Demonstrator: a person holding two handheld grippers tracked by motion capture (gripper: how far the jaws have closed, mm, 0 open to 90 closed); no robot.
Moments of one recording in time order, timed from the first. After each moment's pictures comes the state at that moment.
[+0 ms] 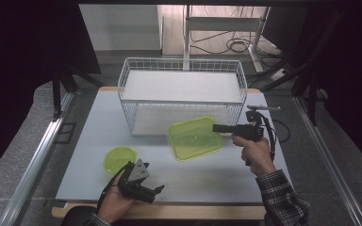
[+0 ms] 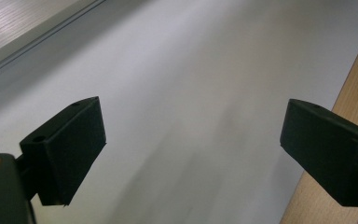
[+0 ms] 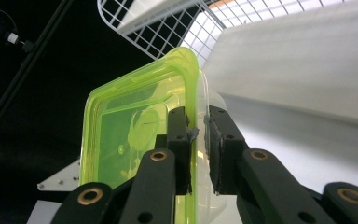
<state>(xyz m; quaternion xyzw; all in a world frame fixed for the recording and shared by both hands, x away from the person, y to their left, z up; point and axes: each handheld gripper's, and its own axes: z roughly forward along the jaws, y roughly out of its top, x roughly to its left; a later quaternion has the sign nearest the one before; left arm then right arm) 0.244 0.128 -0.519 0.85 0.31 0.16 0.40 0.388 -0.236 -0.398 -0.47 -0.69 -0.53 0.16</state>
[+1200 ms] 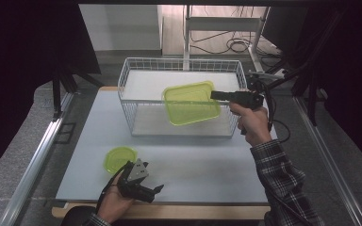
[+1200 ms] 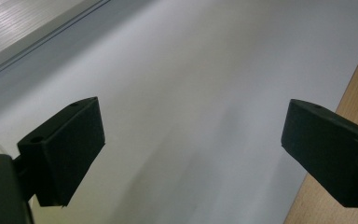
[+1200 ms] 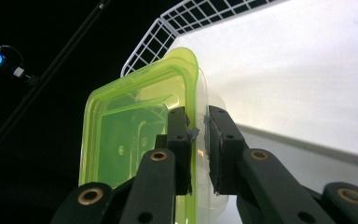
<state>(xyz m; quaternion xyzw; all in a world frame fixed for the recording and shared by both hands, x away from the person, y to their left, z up) 0.245 0.129 -0.519 0.85 0.31 0.16 0.40 0.431 -0.215 -0.326 -0.47 -0.67 -0.56 0.10</state>
